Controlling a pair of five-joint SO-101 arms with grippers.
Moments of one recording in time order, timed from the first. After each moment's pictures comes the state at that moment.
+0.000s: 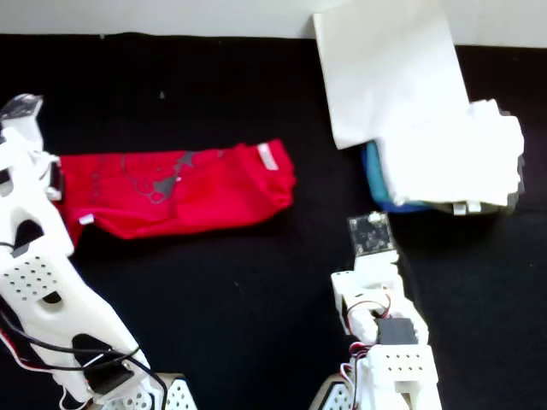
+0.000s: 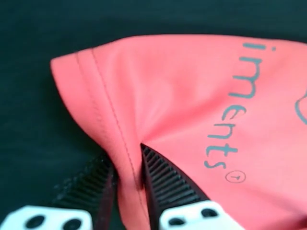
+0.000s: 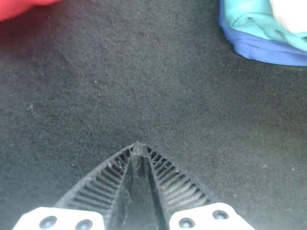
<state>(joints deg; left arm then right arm) -43.4 45.8 -31.0 73.3 -26.4 -6.8 -76.3 96.1 37.7 11.3</state>
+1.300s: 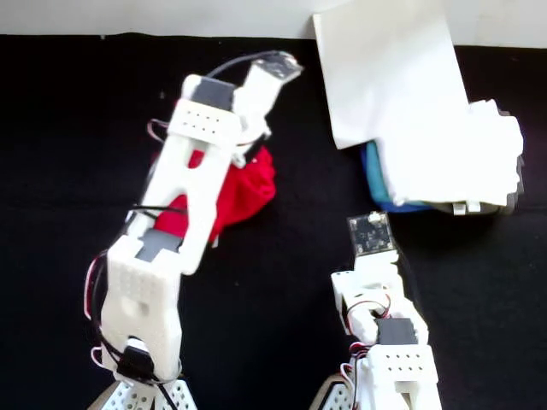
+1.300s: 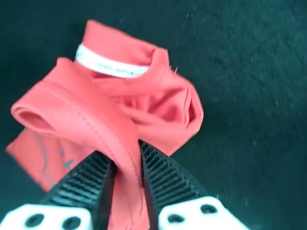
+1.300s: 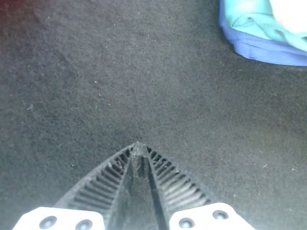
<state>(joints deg) 11.7 33.2 -38.6 84.7 -20.9 -6.8 -76.3 96.1 37.7 11.3</state>
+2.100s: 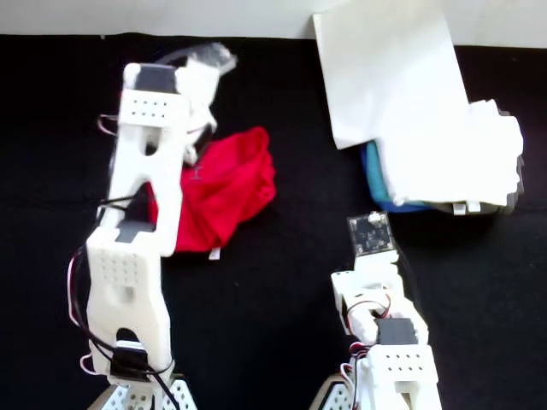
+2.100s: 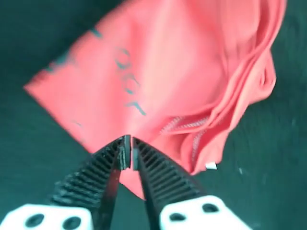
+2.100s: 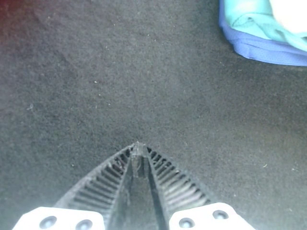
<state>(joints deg) -0.1 38.5 -46.1 98.9 -20.9 -6.8 -76.3 96.1 37.7 11.3</state>
